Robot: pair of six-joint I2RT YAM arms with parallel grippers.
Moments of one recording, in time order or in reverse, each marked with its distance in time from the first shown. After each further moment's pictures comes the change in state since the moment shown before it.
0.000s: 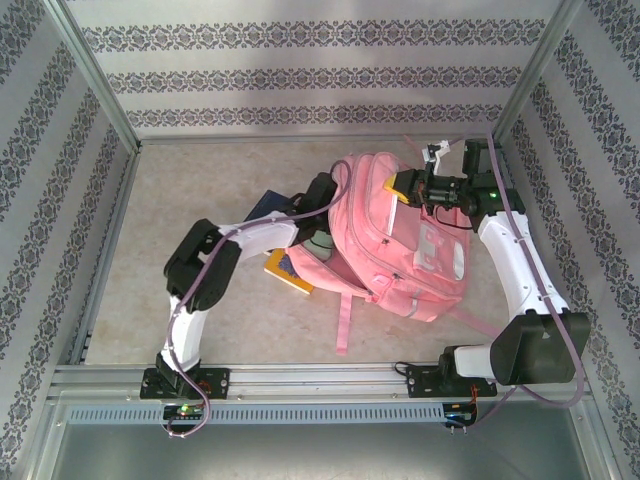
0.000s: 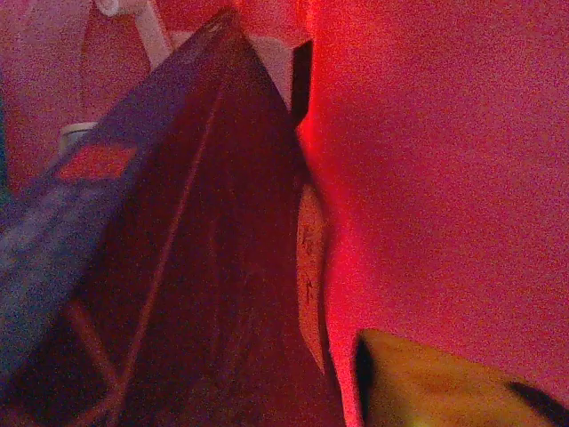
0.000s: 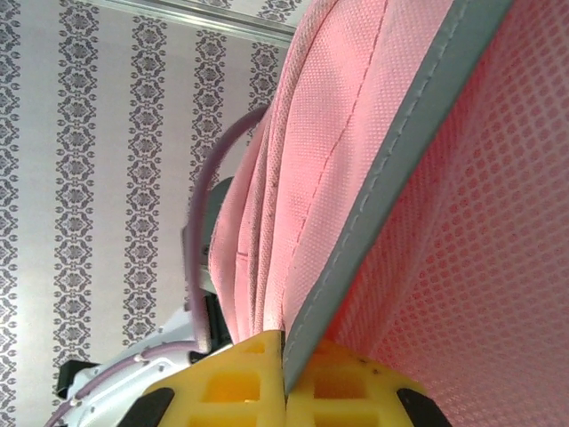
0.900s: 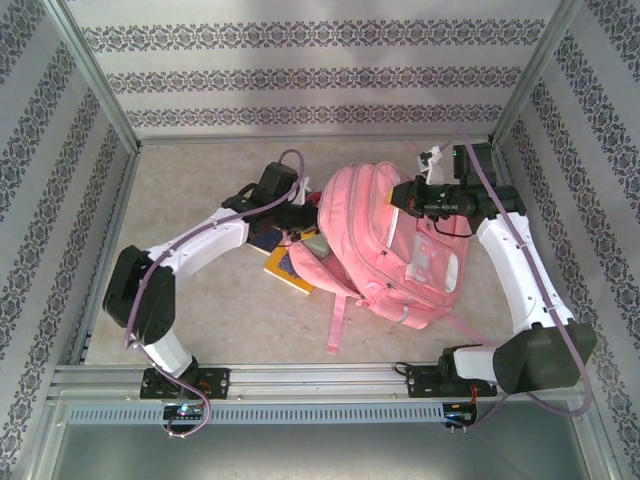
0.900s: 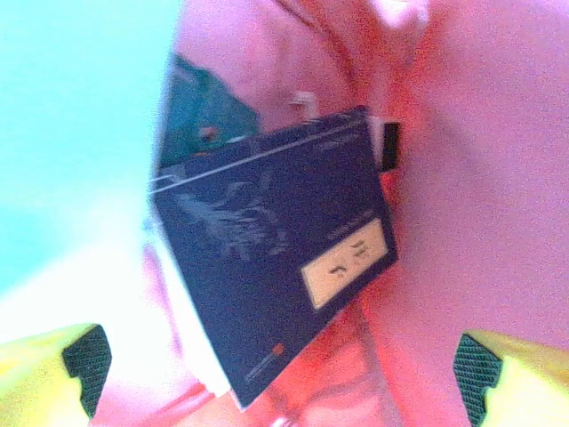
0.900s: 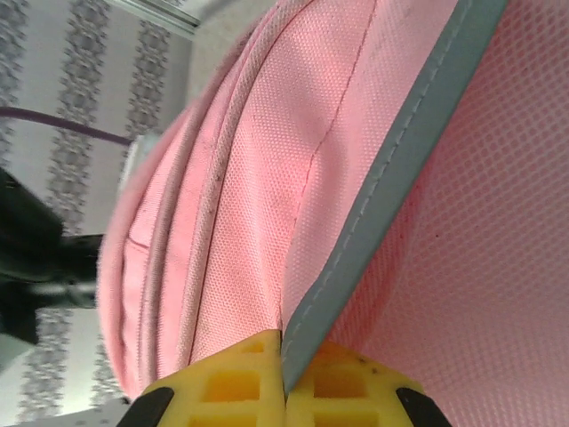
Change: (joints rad) left arm 0.151 -0.432 -0.195 -0.468 -0.256 0.260; right arm 0.080 -0.030 0.081 -0.304 0.343 -0.331
